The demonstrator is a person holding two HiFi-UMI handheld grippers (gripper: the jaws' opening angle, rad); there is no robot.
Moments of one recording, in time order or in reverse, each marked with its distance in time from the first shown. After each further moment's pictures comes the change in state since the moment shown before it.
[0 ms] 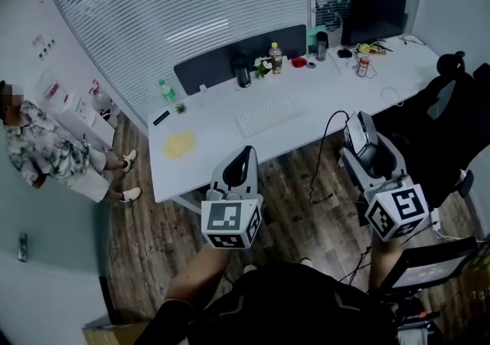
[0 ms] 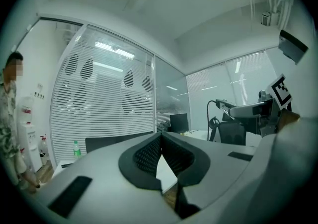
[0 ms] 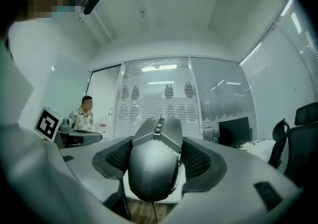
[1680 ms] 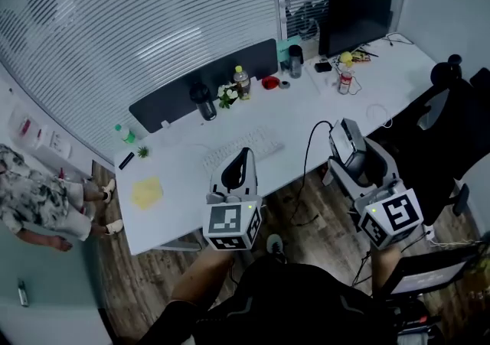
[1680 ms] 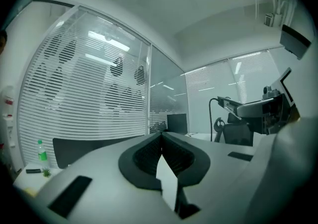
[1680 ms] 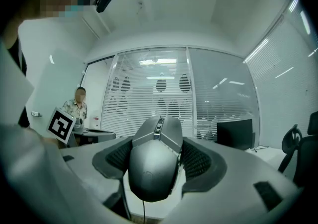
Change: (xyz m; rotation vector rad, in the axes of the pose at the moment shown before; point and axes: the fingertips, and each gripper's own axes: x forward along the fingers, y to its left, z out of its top) left arm 0.235 -0.021 -0.015 -0.026 -0.015 -0.064; right arm 0.126 -0.144 -0.017 -0.068 0.037 0.011
